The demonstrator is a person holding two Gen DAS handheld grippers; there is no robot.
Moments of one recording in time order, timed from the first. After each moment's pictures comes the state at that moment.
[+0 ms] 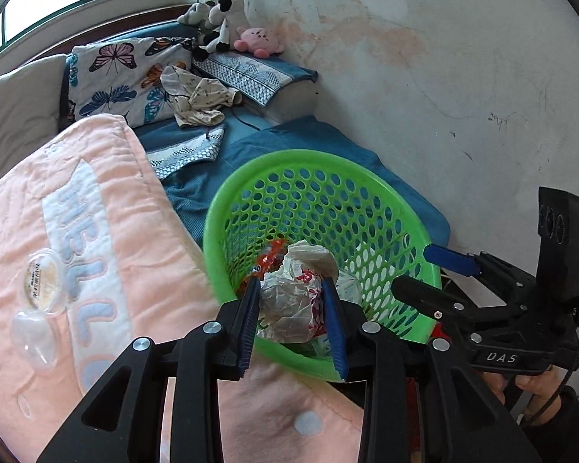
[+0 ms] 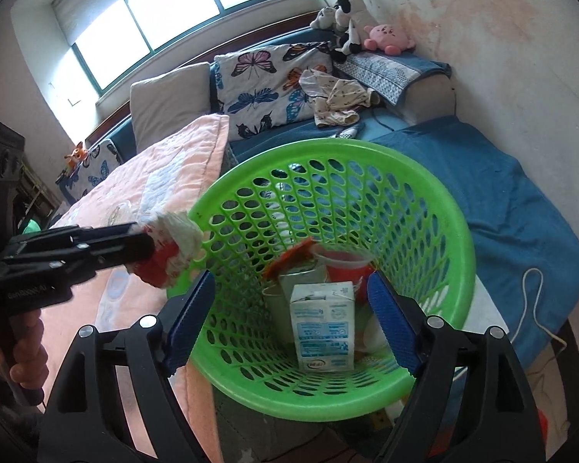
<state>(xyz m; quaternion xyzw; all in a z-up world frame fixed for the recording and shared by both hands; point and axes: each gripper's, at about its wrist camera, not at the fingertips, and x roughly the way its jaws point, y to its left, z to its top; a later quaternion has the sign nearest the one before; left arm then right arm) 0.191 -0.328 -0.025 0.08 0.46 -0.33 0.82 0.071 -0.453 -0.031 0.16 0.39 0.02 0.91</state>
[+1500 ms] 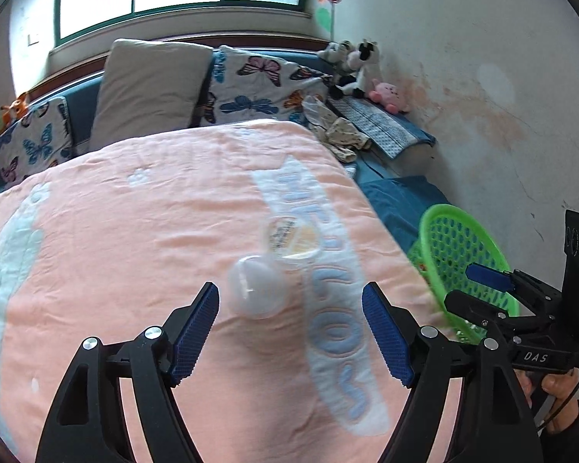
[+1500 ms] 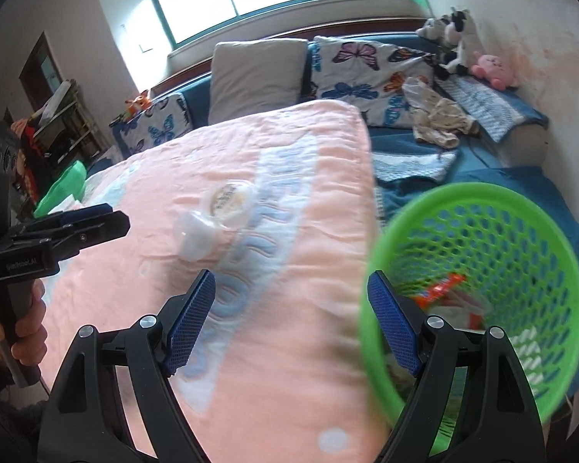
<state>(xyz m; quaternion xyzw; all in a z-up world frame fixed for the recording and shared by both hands) 0.191 -0.105 0.005 0.00 0.41 -0.15 0.90 0.138 -0.288 -0.002 0.08 0.39 0.16 0.90</state>
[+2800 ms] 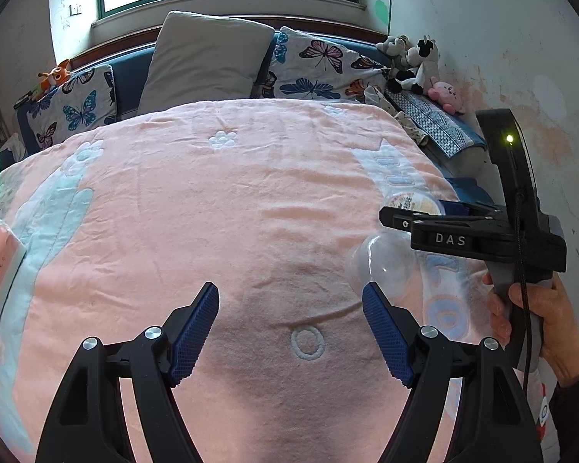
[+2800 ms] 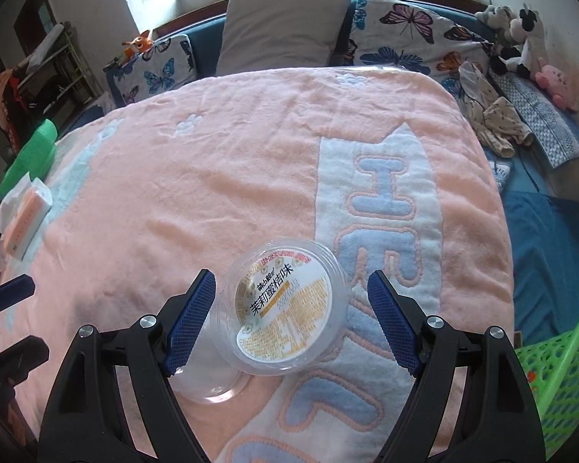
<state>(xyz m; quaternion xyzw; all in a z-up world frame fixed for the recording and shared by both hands) 0.210 -0.024 -0.033 -0.01 0.44 -0.07 0.89 0.297 -0.167 -0.058 0.00 0.47 0.17 0.87</state>
